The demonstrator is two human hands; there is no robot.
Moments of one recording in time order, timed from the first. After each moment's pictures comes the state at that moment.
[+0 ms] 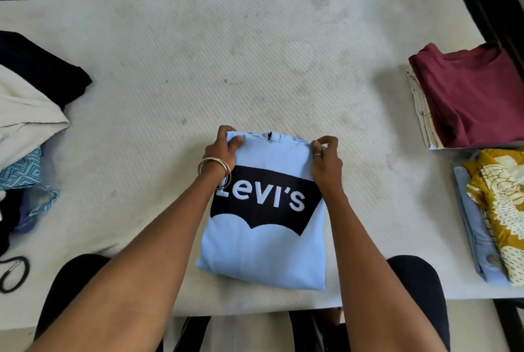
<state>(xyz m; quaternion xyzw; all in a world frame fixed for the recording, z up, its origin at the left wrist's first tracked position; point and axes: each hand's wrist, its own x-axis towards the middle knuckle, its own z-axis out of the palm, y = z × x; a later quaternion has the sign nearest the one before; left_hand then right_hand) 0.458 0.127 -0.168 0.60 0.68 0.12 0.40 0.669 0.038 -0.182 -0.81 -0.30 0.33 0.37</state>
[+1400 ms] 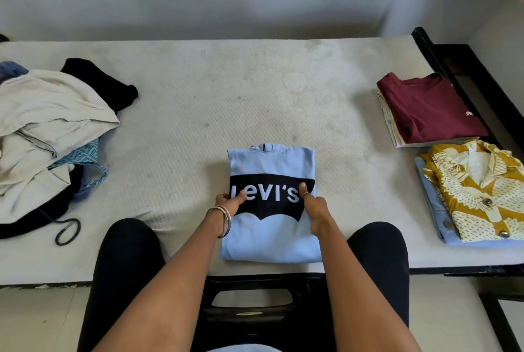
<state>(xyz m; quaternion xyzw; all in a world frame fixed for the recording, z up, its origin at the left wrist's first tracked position) 0.399 -0.042 -0.162 0.37 0.71 0.13 0.58 0.612 -0.104 -0.140 -0.75 -0.09 0.55 0.37</state>
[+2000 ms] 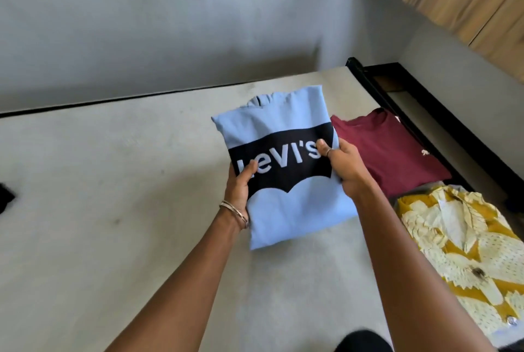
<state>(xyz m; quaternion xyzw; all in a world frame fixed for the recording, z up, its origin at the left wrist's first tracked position) 0.644 0.124 -0.105 0.32 0.41 0.37 0.77 0.850 0.067 -0.064 -0.69 -0.22 0.40 0.56</state>
